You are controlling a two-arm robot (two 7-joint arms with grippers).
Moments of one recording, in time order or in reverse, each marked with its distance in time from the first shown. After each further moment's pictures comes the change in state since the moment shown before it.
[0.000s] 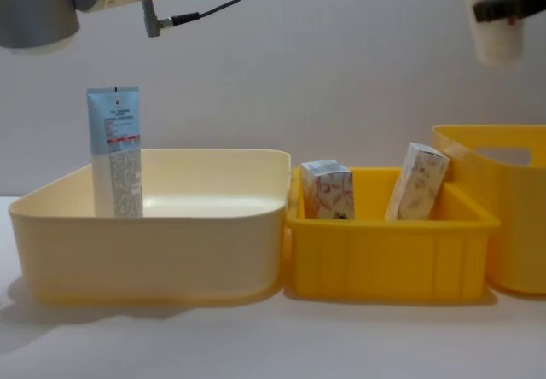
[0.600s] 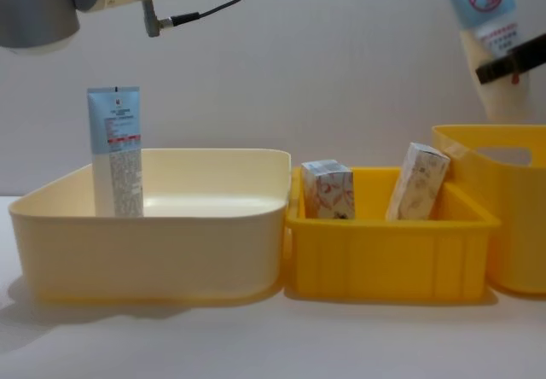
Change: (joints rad) left arm 0.000 0.000 0.000 0.000 0.000 0.000 0.000; right arm -0.004 -0.019 -0.040 0.009 -0.039 0.187 -0.032
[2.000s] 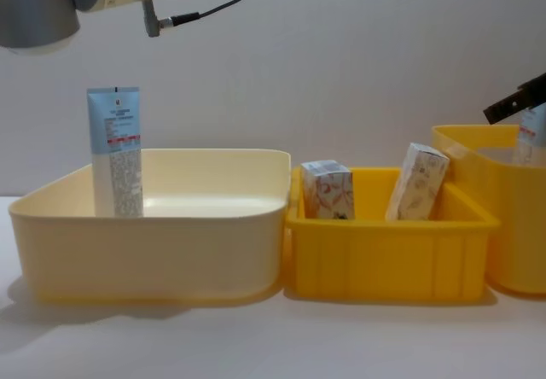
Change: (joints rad) left arm 0.000 0.000 0.000 0.000 0.000 0.000 0.000; right arm -0.015 -0.017 -0.015 0.015 -0.057 0.096 -0.071
